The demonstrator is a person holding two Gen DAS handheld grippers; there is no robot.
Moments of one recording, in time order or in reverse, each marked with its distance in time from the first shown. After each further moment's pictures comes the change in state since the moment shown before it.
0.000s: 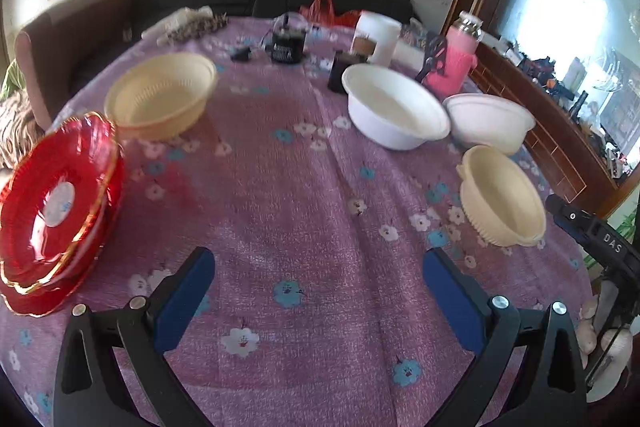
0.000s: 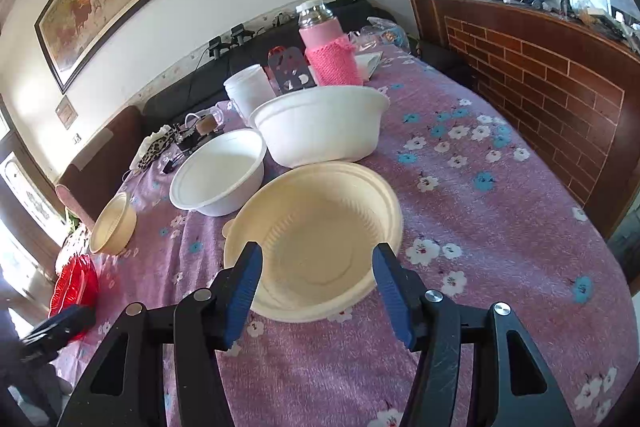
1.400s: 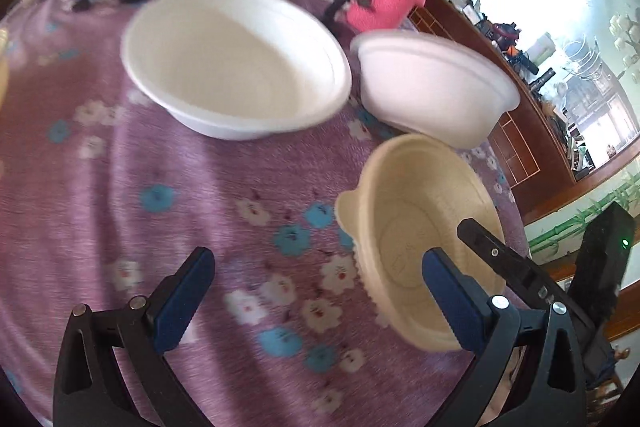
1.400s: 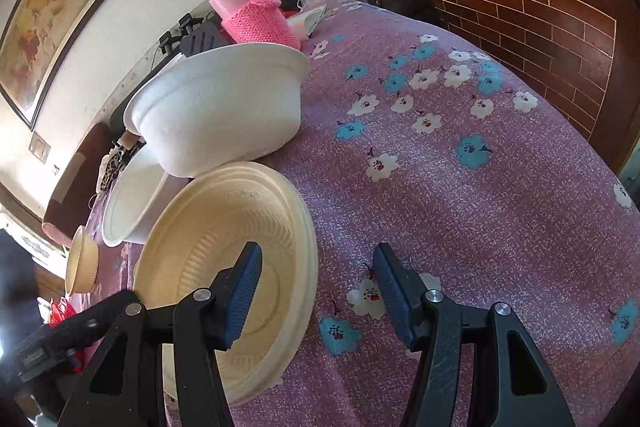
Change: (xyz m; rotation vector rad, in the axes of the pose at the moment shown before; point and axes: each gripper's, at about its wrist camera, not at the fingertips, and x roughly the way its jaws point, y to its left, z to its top) left arm 0.131 -0.112 0.048 -0.006 0.244 -0.274; right arm 0.072 -0.062 0.014 0.180 0.107 -0.038
